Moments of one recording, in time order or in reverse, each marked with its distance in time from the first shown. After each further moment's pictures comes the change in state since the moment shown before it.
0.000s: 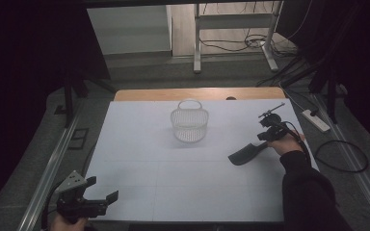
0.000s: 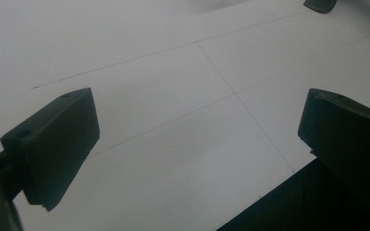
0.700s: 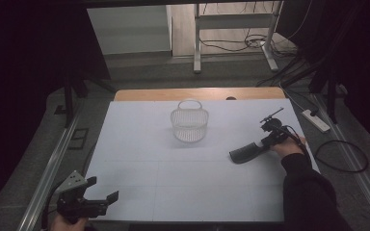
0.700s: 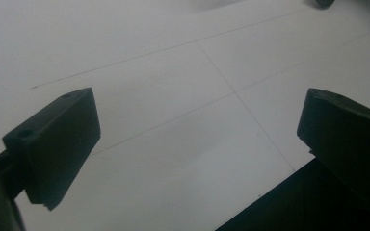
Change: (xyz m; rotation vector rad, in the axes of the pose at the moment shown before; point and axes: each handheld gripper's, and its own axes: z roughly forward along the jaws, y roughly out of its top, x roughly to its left) left arm 0.000 0.000 0.001 0.003 0.000 0.004; right arm -0.011 -0.014 0.019 0.079 -0.035 -0.002
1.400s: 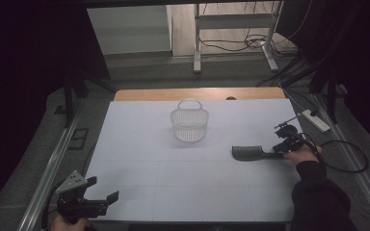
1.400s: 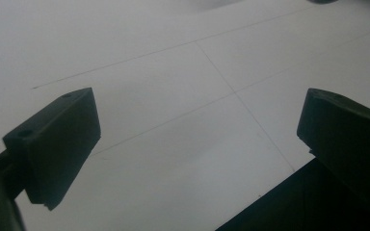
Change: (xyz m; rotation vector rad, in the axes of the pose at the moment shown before) left arm 0.000 0.000 0.000 0.000 0.002 0.004; right arm -0.018 -0.041 -0.016 0.006 0.032 0.090
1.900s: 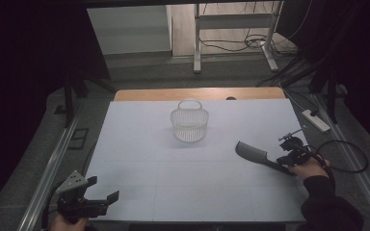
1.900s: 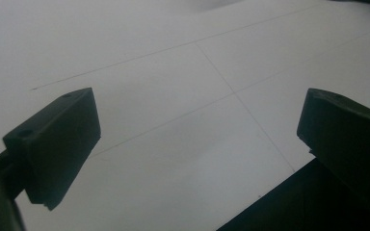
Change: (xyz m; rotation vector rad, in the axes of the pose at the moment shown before) left arm 0.000 0.000 0.000 -0.001 -0.001 0.002; right arm 0.018 -0.039 -0.017 0.026 0.019 -0.015
